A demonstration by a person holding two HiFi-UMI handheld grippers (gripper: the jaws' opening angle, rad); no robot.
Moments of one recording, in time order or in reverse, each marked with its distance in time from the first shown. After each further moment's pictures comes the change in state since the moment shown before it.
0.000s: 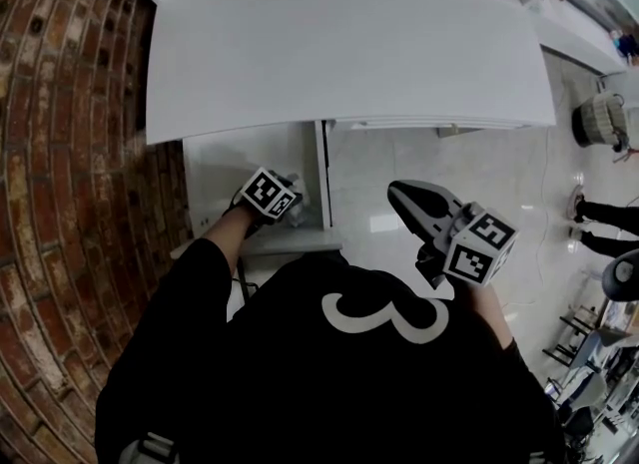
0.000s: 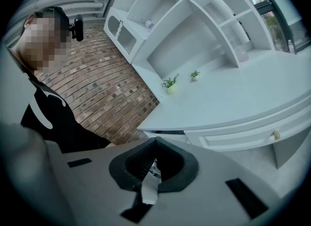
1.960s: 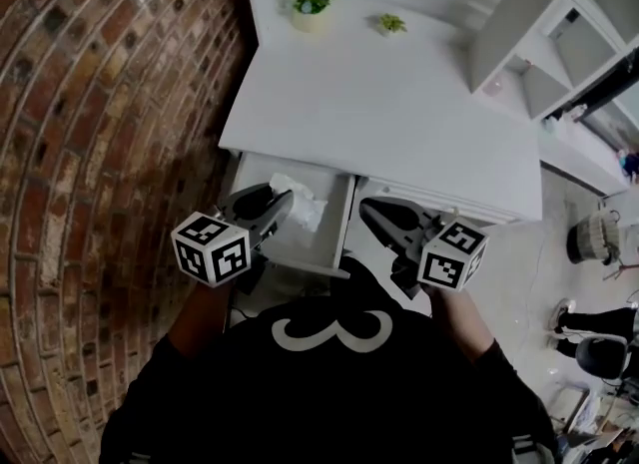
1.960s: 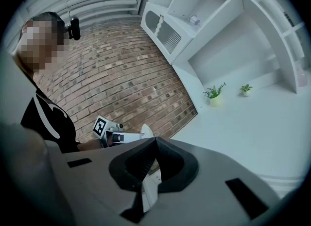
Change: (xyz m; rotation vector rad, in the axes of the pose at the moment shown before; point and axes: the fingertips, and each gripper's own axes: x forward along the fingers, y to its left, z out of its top) left arm -0.375 -0.114 0.069 -0.295 -1.077 0.305; right arm 0.041 0.129 0.068 -0.261 0.004 0.332
